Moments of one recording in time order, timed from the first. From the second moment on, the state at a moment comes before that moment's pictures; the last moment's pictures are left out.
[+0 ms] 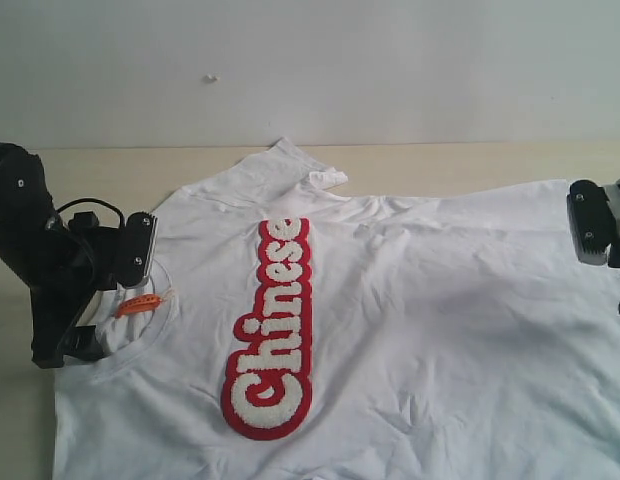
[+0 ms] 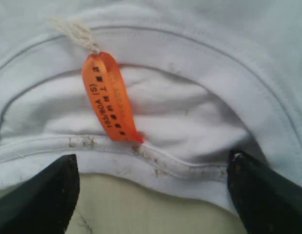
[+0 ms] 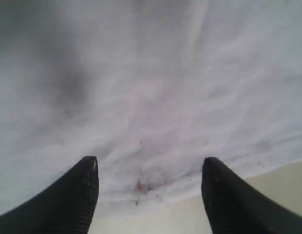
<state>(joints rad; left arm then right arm) -0.27 1.93 -1.04 -0.03 0.56 1.31 -0.27 1.92 -1.12 -0.06 0.68 -1.45</state>
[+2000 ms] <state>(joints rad) -0.27 1.94 -1.04 -0.05 0.50 1.38 -0.34 2.01 -1.14 -0.04 0.79 -1.42</state>
